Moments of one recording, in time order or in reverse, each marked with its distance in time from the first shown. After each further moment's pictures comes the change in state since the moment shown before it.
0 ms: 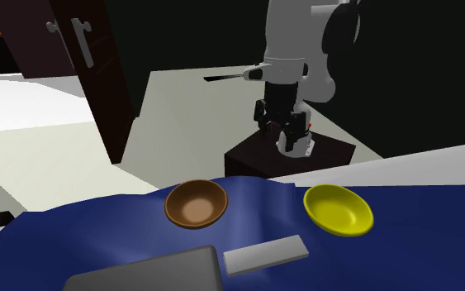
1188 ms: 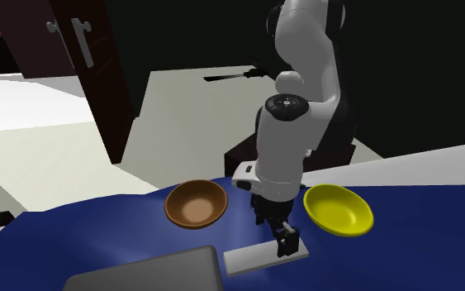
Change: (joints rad) arm 0.089 0.719 0.044 0.468 -0.243 0.159 0.423
